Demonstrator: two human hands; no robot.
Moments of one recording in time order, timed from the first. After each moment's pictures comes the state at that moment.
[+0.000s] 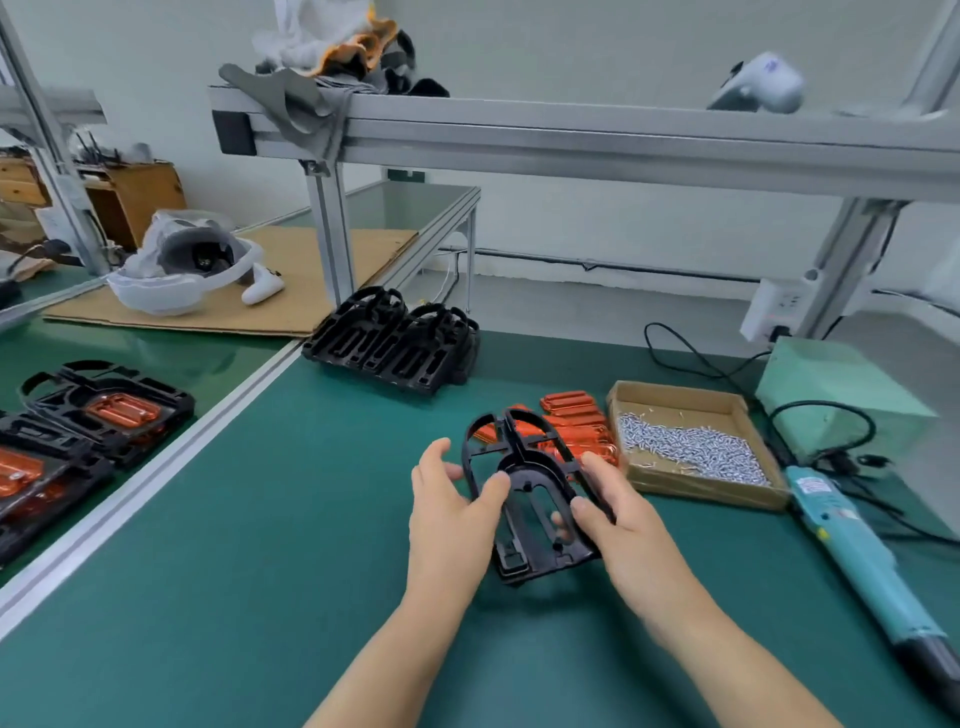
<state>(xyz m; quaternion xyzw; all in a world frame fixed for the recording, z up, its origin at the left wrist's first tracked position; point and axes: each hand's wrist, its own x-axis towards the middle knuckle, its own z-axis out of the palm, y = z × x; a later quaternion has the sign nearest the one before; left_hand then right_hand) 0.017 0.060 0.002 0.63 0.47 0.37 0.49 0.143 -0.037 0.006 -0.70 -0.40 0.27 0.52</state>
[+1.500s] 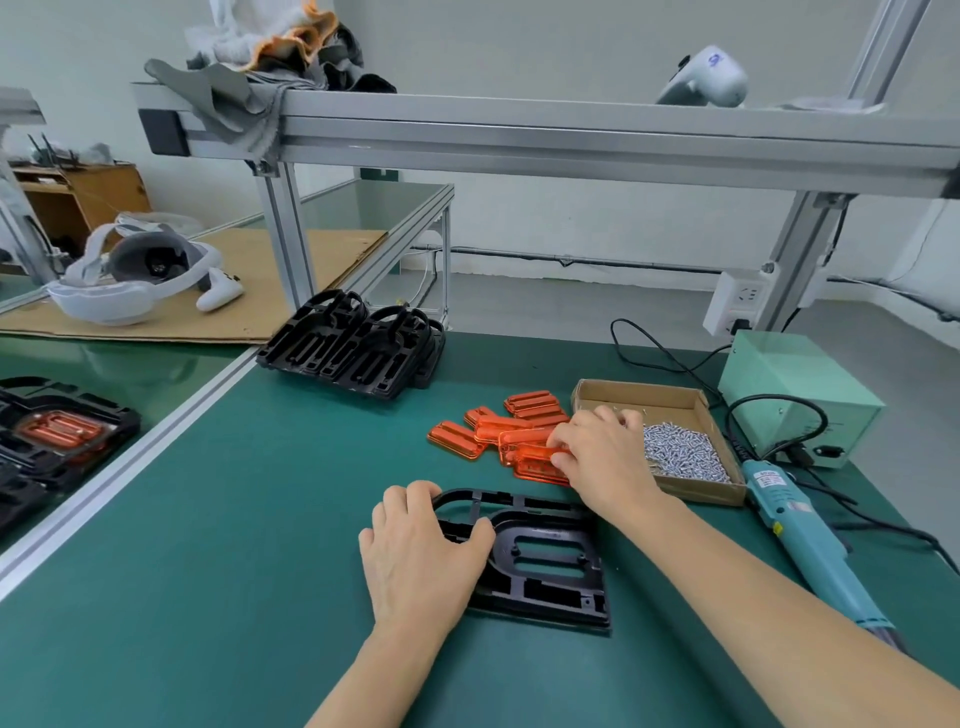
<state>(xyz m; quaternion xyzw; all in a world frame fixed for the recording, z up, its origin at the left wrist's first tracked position) 0.032 0.051 -0.019 0.78 0.54 0.27 0.19 0.230 0.018 0.013 -0.82 -0.55 -0.13 0.09</state>
